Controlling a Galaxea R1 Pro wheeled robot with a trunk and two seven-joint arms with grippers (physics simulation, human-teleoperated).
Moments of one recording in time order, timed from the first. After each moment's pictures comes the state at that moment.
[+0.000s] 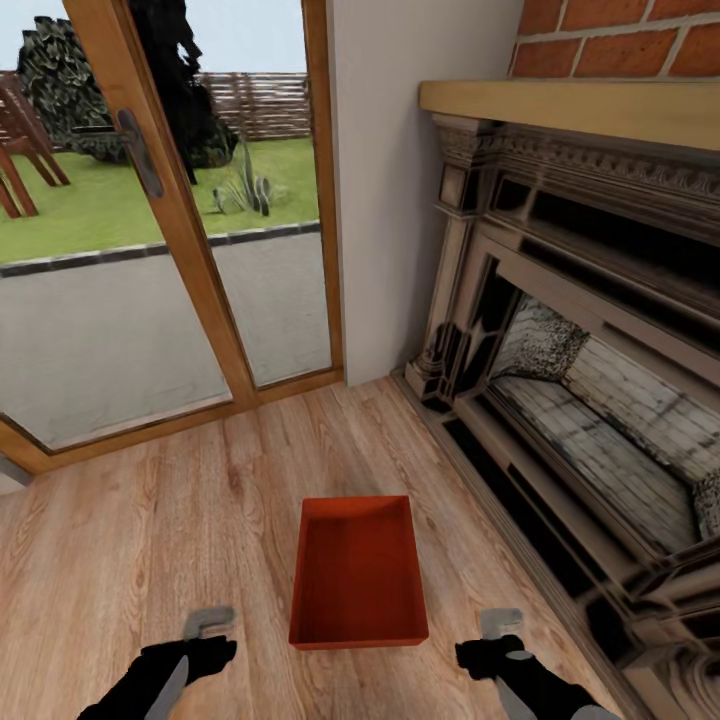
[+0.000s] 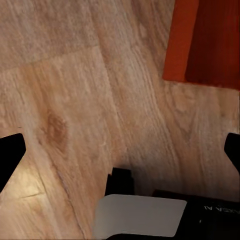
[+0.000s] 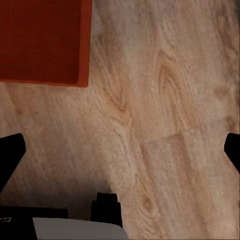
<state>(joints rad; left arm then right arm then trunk) -0.39 0.10 -0.01 -0.61 0.19 0.41 0.03 -0.55 -0.06 0.58 -0.24 -0.46 0.06 -0.10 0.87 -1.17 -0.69</state>
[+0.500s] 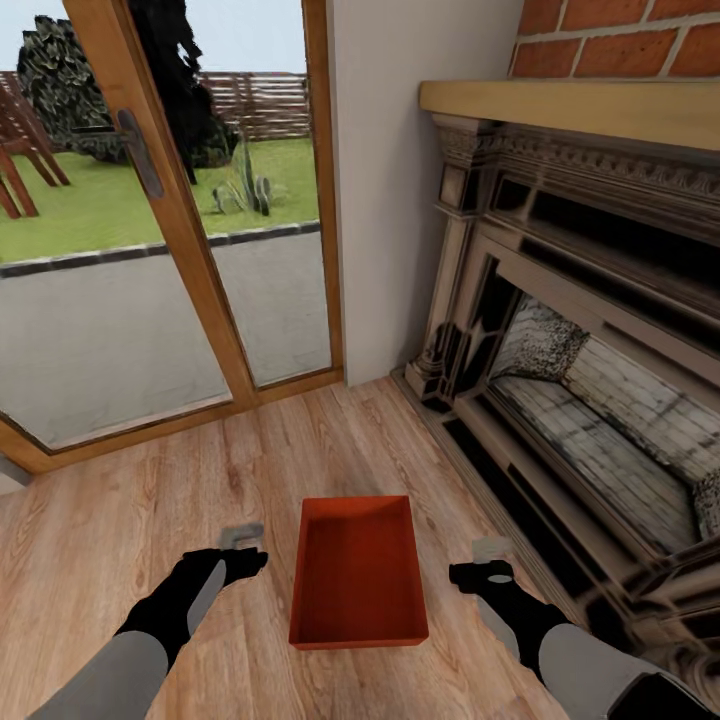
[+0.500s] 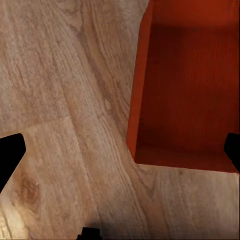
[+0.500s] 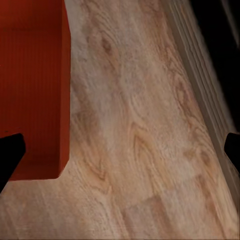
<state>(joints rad) -0.63 0.04 -0.01 -0.59 0.19 0.47 0.06 -0.72 -0.04 0.57 -0.24 -0.47 0.07 -0.21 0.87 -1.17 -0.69</state>
